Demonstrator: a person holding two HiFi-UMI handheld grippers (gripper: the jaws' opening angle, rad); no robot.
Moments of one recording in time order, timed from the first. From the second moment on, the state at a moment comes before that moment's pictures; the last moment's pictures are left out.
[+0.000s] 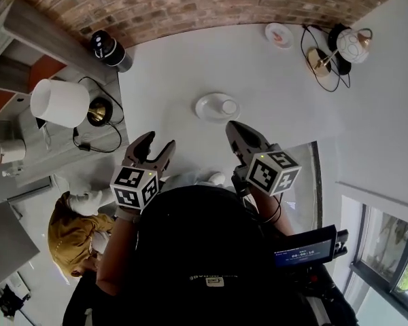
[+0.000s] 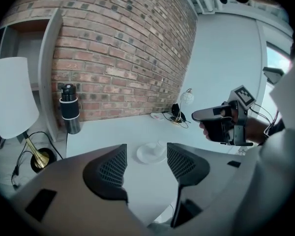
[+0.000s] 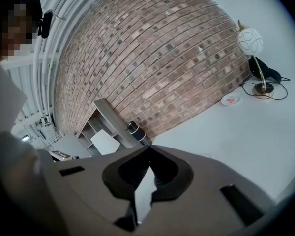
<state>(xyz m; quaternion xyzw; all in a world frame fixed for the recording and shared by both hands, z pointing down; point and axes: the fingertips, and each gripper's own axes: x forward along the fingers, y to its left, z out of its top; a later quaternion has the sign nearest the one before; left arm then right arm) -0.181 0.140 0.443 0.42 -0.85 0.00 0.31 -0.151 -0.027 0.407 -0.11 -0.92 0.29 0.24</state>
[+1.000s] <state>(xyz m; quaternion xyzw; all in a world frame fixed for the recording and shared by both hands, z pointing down) -0.194 0.151 0.445 0.42 -0.85 -0.04 0.33 -0.166 -0.014 0.413 -0.13 -0.92 0.28 0.26</state>
